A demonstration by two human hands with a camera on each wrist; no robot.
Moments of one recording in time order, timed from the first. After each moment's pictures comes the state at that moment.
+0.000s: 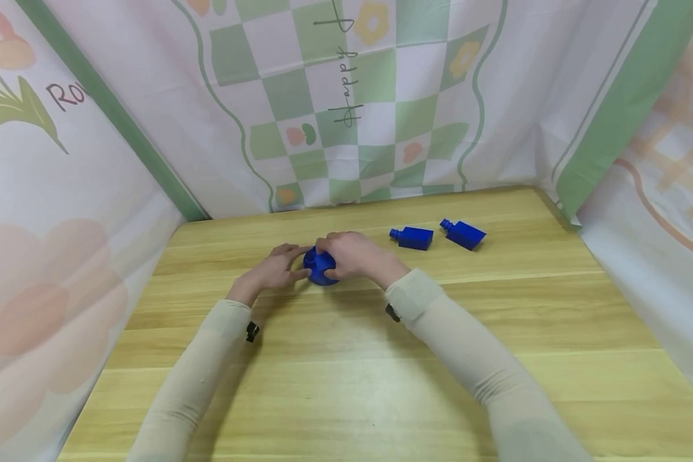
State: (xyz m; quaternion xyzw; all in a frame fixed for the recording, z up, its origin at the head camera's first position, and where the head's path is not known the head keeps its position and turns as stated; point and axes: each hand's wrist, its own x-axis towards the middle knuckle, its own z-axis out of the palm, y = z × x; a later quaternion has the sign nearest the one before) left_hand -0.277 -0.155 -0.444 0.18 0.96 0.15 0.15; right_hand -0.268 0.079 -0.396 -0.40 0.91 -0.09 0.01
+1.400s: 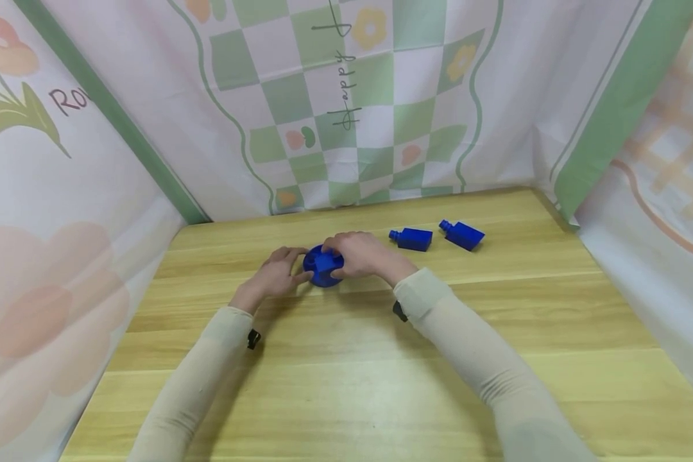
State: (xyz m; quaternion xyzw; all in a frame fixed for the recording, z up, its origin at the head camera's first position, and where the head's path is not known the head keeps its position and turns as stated) left_hand -0.265 -0.146 -0.448 0.15 0.97 0.13 0.10; right_hand -0.277 0.097 -0.404 -0.37 0.92 -0.13 0.05
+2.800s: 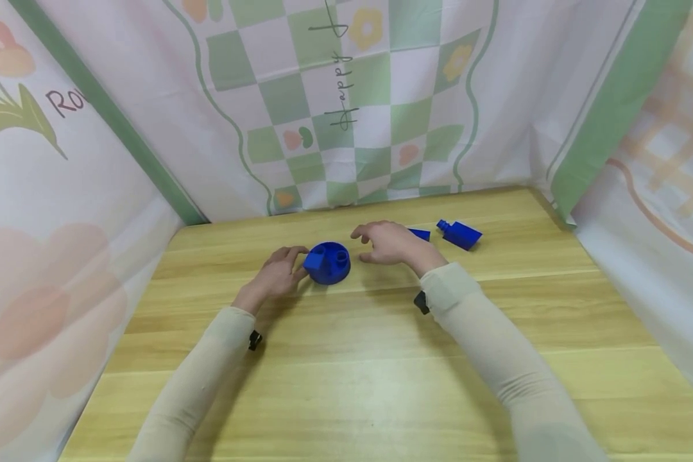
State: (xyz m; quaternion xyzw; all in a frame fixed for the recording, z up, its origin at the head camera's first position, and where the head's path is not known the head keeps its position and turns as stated) left_hand -0.267 -0.139 -0.453 0.15 0.97 0.14 0.08; right_hand -0.288 0.156 -0.399 -0.32 0.93 -0.16 0.07
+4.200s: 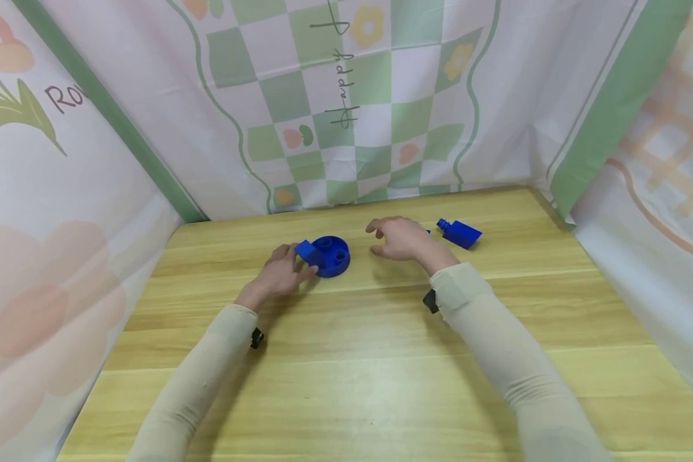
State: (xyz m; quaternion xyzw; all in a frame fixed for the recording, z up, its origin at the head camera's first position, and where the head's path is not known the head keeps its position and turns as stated) left_hand -0.269 -0.136 -0.461 0.12 0.98 0.15 0.09; right_hand -0.291 0.175 -0.405 -0.28 0.95 -0.16 0.05
